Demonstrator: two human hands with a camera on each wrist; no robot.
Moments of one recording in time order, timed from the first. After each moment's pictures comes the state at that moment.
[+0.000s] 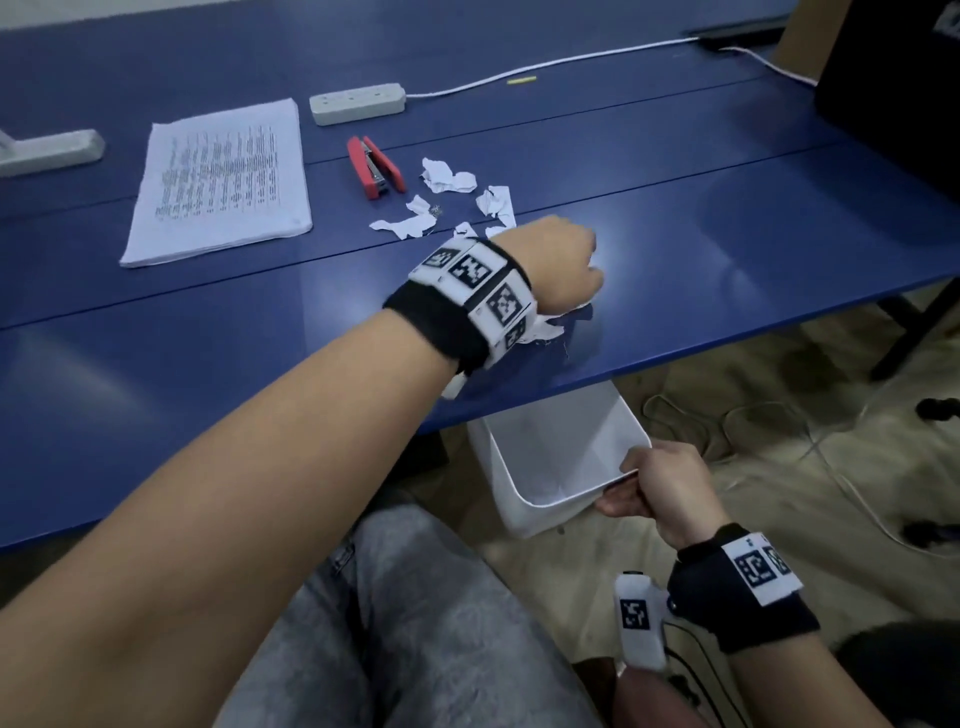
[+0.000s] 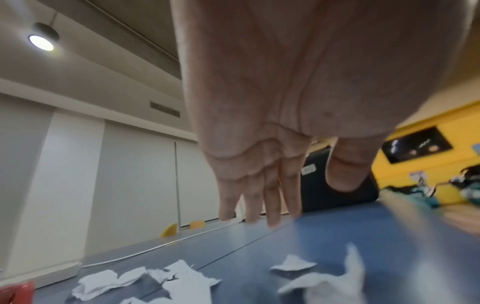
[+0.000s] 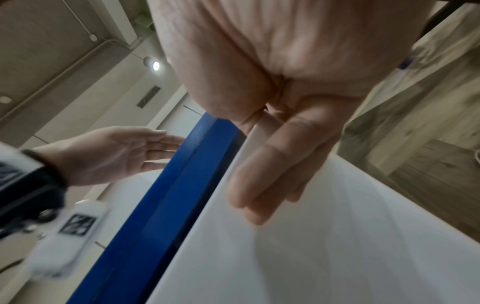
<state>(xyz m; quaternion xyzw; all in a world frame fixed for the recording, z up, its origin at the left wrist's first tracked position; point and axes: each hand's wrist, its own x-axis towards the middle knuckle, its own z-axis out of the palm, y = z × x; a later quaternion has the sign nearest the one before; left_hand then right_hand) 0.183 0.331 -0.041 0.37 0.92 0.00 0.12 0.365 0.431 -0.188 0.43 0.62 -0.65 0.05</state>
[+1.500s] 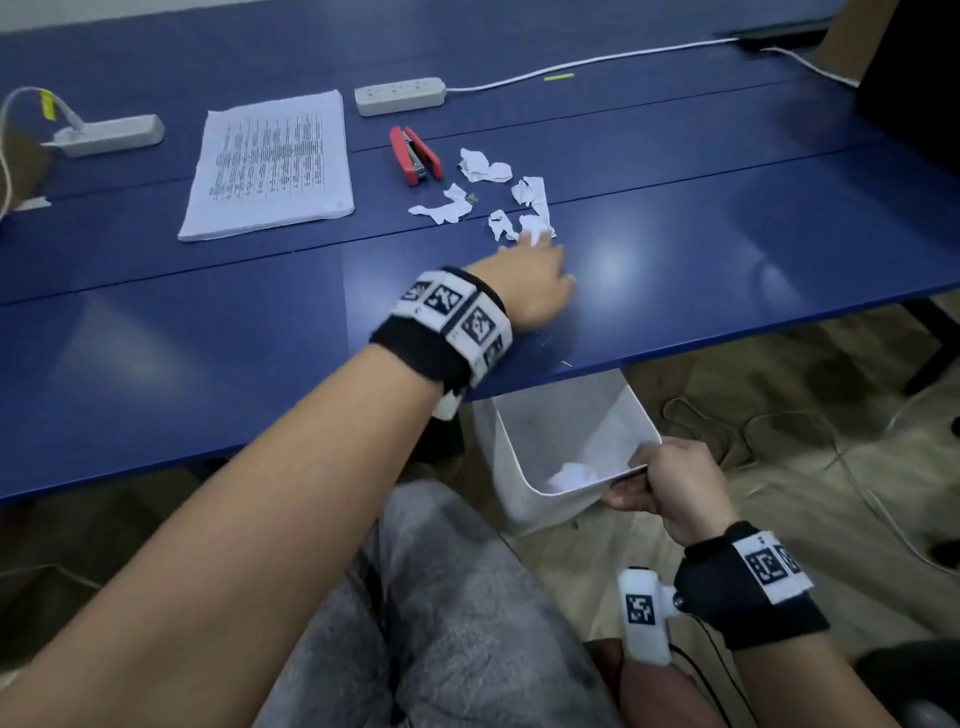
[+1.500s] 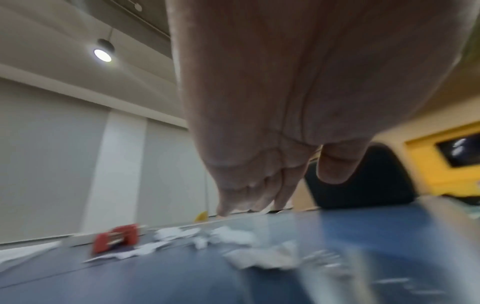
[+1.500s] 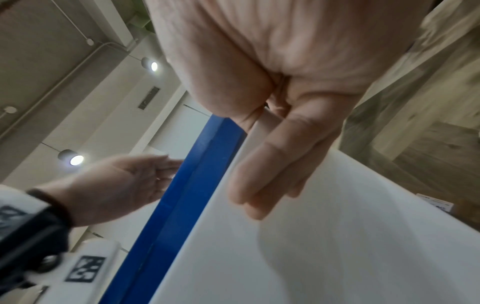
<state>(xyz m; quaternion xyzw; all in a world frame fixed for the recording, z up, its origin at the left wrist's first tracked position) 0.208 0.278 -0.049 0.30 0.93 0.05 0.21 0.376 0.410 -0.176 0.42 0.62 -0.66 0.05</state>
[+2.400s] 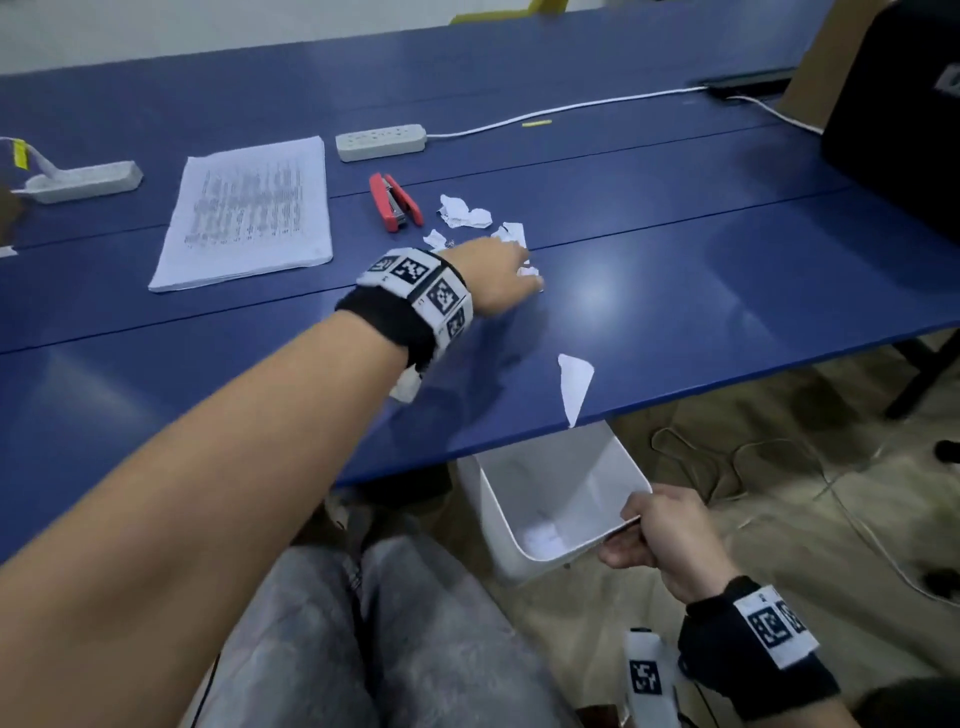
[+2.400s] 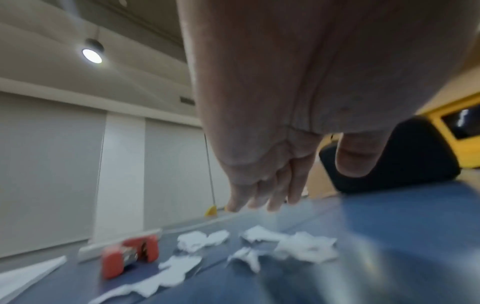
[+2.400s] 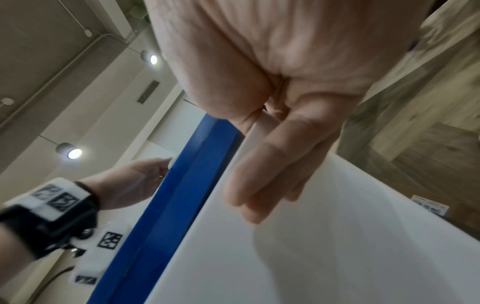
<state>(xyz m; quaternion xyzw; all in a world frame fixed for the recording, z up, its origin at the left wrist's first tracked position) 0.146 0.285 -0.031 0.29 0.94 0.02 0.16 0.369 0.425 -0.189 0.42 0.63 -0.65 0.06</state>
